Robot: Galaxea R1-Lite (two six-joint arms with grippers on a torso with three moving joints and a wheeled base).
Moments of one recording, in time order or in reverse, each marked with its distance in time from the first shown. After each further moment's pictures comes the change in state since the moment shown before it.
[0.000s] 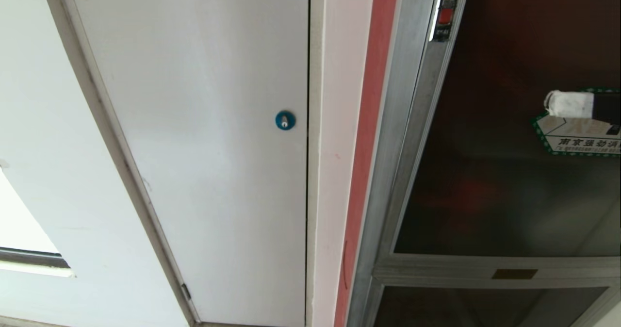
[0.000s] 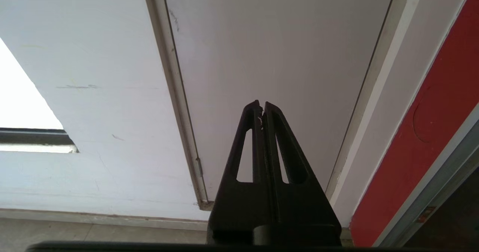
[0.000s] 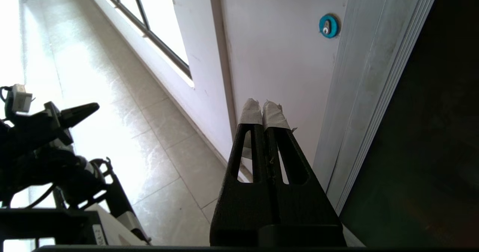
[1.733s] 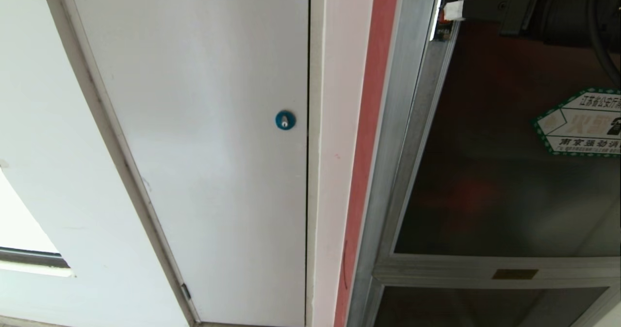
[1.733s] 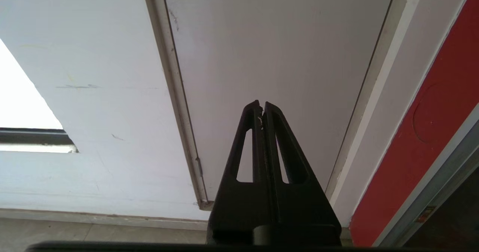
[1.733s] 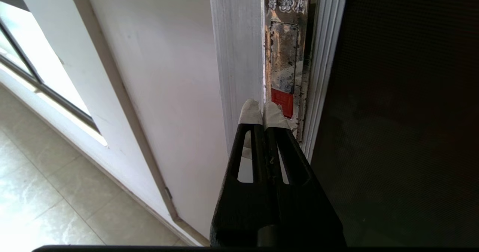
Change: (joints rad) left arm 0.000 0.000 0.000 0.000 0.000 0.000; right arm 0.109 0.406 -0.470 -0.007 -0.455 -0.001
